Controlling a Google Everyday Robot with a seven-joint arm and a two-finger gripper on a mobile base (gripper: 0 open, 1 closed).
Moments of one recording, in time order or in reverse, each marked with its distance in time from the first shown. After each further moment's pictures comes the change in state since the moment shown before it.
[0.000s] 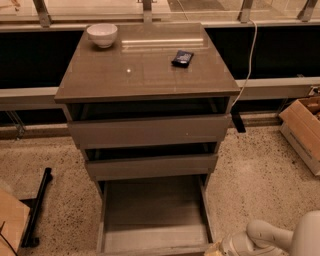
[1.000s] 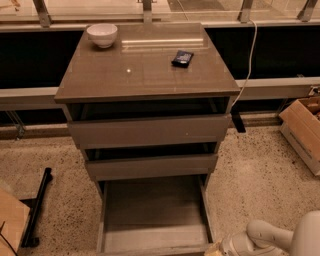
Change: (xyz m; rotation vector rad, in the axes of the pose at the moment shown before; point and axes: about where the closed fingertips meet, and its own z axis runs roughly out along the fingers) arm 0.000 0.000 0.000 0.000 0.000 0.000
